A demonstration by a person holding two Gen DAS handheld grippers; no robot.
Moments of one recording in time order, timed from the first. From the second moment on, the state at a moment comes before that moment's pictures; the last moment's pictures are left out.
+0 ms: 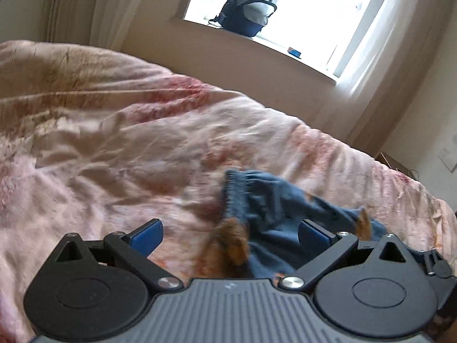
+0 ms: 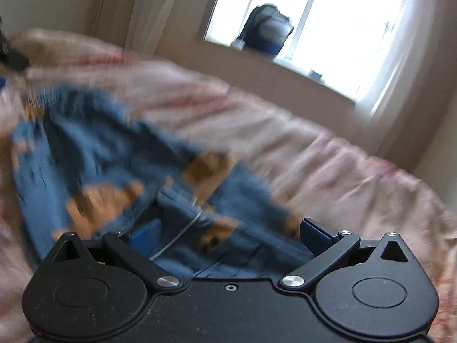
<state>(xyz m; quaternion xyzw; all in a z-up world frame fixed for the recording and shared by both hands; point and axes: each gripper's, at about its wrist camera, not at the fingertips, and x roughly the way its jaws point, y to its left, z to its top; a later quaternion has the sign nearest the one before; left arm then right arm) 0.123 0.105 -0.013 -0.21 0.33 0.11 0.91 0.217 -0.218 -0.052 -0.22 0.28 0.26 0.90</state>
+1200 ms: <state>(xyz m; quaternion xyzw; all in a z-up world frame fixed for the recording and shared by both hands) 0.148 0.142 -0.054 -0.29 0.34 -0.04 0.90 0.363 -0.033 -0.039 -0.12 0.41 0.65 0.63</state>
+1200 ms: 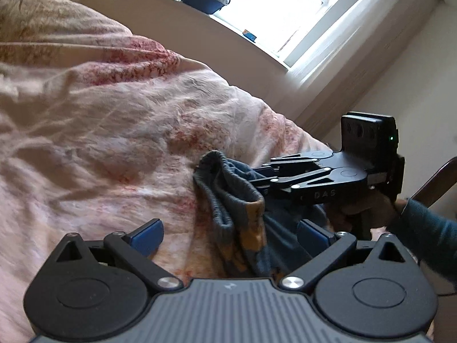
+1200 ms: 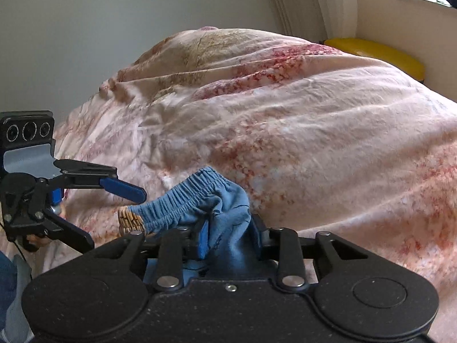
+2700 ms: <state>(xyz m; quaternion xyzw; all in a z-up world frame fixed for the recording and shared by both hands) 0.149 0.081 -0.001 -0.20 0.30 0.05 0.93 0.206 -0.253 -0.050 -0.19 0.29 0.28 0.90</state>
